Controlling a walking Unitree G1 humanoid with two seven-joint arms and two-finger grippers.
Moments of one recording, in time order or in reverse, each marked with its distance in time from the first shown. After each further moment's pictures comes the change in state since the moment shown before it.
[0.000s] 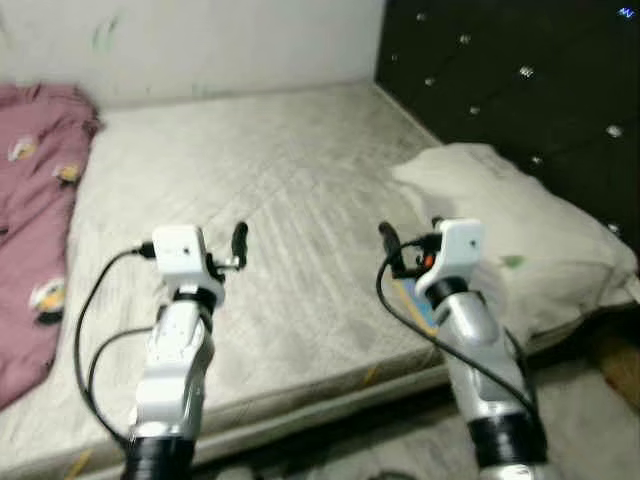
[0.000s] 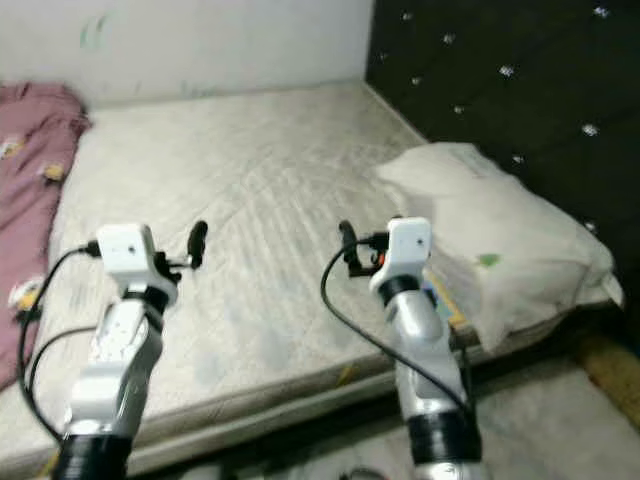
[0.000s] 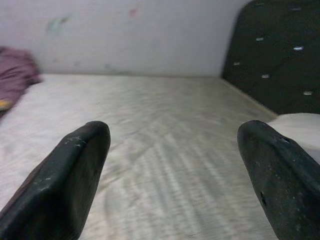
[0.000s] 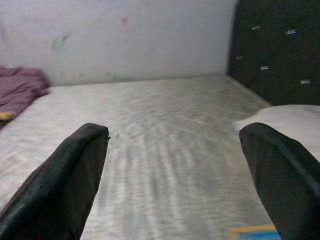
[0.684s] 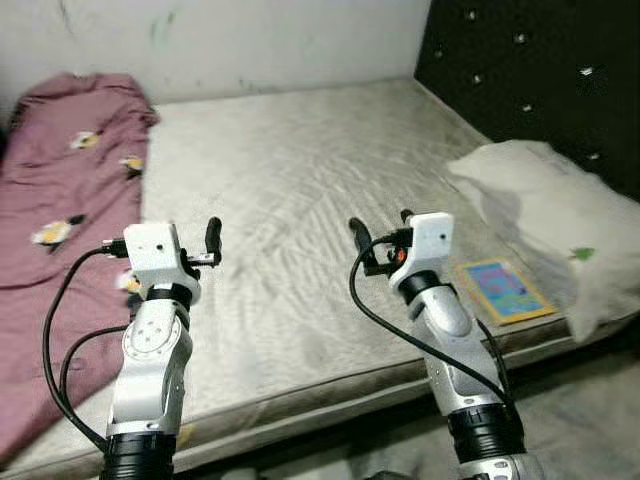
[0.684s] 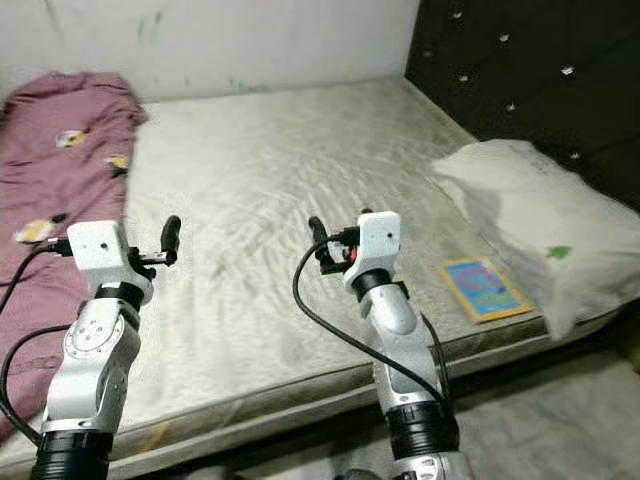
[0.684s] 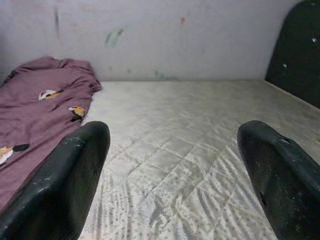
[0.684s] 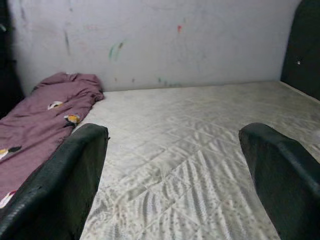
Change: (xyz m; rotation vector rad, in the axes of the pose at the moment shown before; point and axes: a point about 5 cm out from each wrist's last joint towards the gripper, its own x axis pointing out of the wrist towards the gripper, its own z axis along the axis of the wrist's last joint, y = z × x) left arm 0.002 0.013 0.006 0.016 -0.019 0.042; right arm 0.009 0.019 0.007 -0.012 -0.025 0.072
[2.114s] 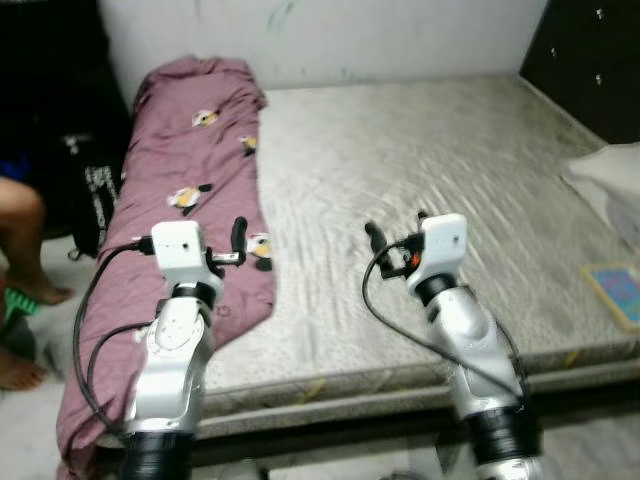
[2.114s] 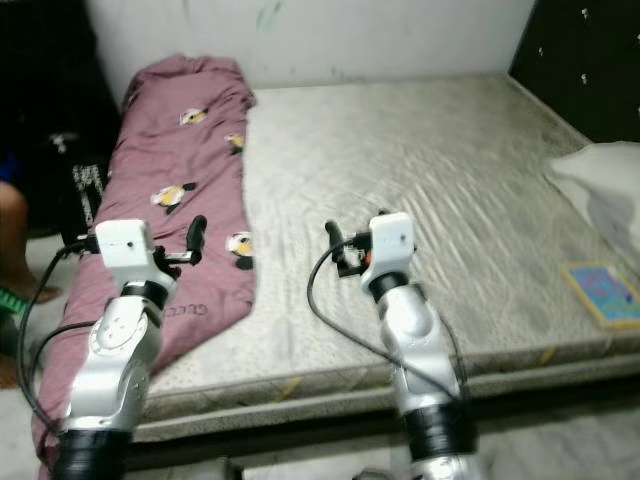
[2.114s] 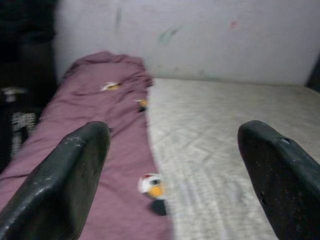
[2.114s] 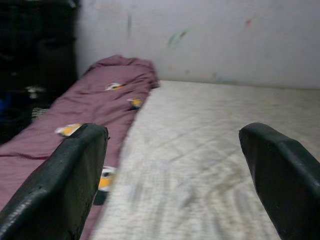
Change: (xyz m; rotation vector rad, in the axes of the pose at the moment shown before) left arm 0.000 -0.010 -0.001 -0.002 0.006 -0.036; right arm -0.004 -0.004 -0.005 -0.057 0.013 0.004
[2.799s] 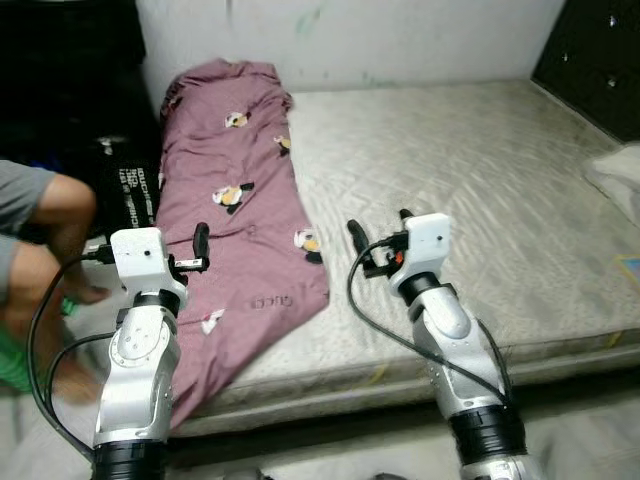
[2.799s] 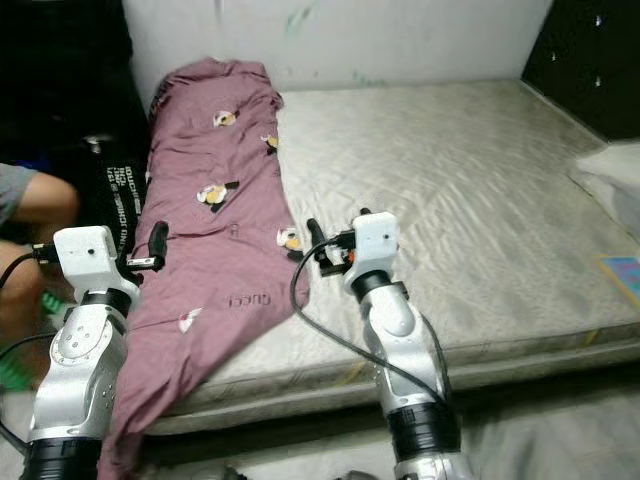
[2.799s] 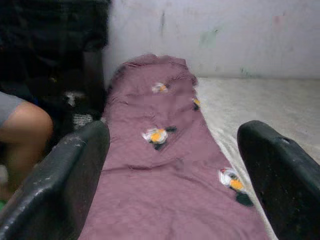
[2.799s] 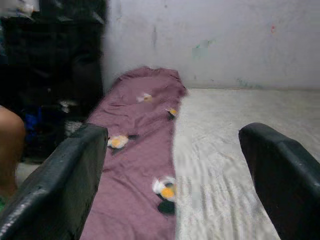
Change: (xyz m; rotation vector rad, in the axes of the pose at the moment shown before) left arm -0.005 0.016 -0.002 0.023 0.005 0.048; right arm -0.001 -0.003 0.000 0.012 -0.005 -0.012
